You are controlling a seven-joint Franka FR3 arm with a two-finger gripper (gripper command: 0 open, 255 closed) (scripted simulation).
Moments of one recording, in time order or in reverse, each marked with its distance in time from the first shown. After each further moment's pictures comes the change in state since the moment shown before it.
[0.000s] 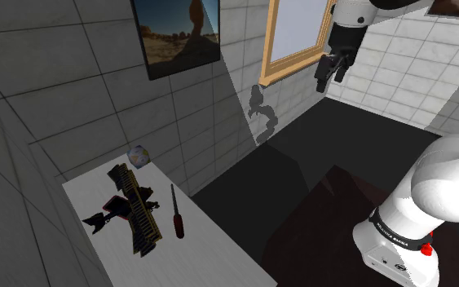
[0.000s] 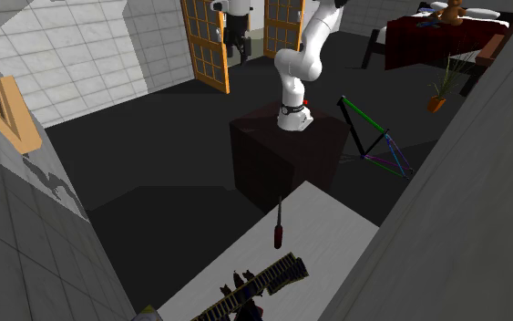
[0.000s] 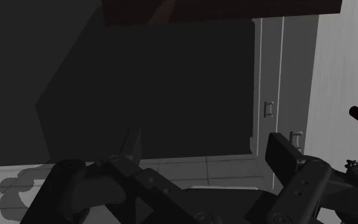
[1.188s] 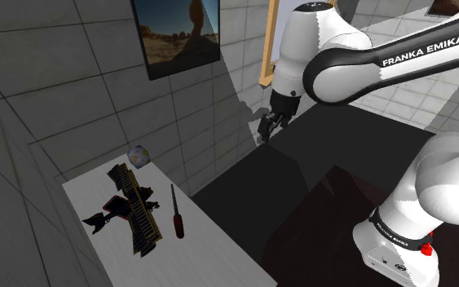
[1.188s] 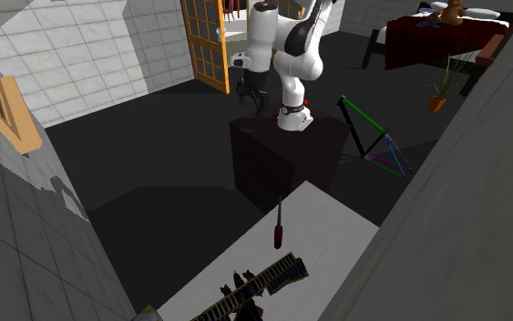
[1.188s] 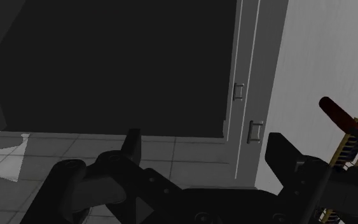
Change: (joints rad) arm 0.126 0.221 0.240 -0.211 0.094 0.513 0.243
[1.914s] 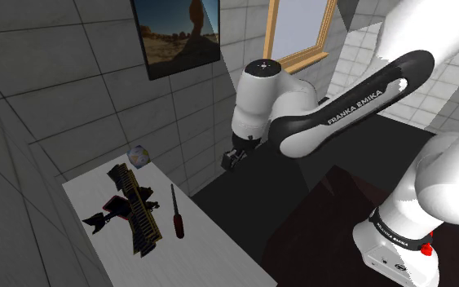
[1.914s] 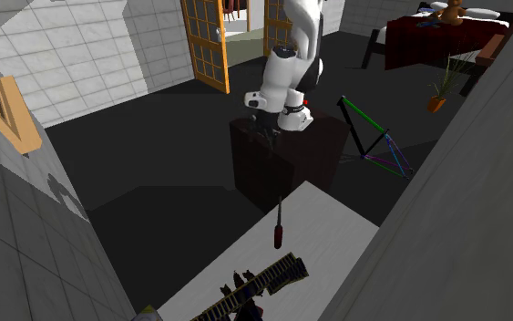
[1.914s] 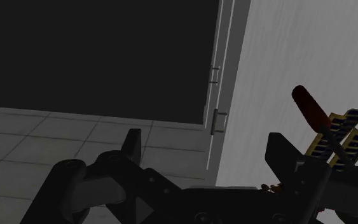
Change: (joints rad) arm -0.013 0.372 0.208 0.071 -0.152 0.339 0.279
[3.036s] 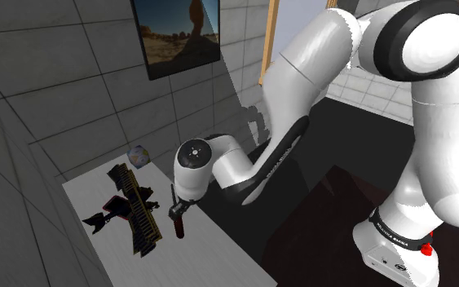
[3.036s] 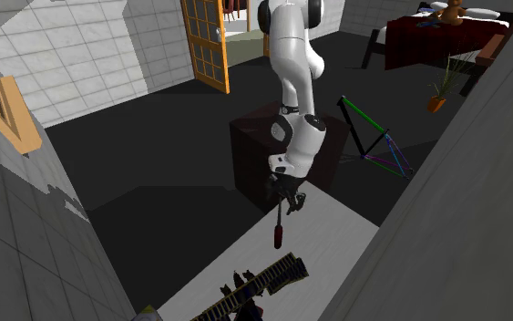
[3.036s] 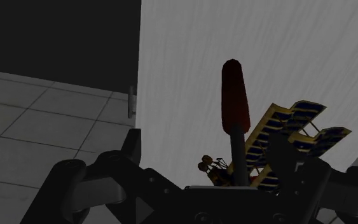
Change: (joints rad) arm 0.240 0.681 -0.060 0.473 -0.716 0.100 0.663
